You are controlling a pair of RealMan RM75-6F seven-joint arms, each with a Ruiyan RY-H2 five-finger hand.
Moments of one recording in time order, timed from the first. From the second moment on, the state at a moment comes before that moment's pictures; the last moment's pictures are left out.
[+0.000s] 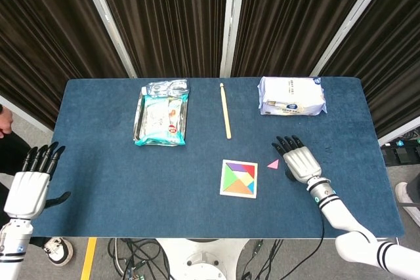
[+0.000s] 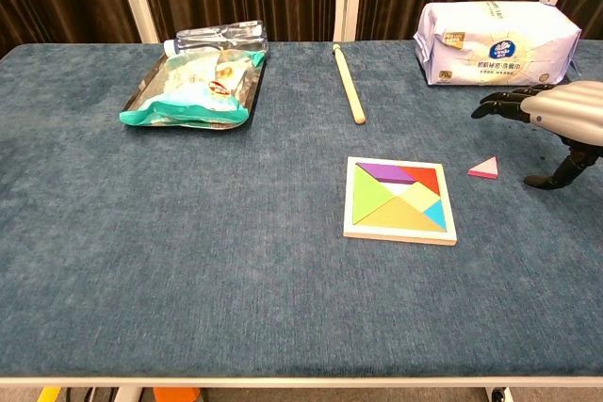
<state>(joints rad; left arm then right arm) -0.12 -1.12 -0.05 -1.73 1.52 1.48 0.23 0.57 -1.42 0.10 -1.35 -1.30 0.86 -0.33</state>
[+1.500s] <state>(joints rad) -0.13 -1.13 -0.04 -1.71 1.50 1.47 0.21 0.62 -1.47 0.07 -1.31 -1.29 0.86 -0.28</state>
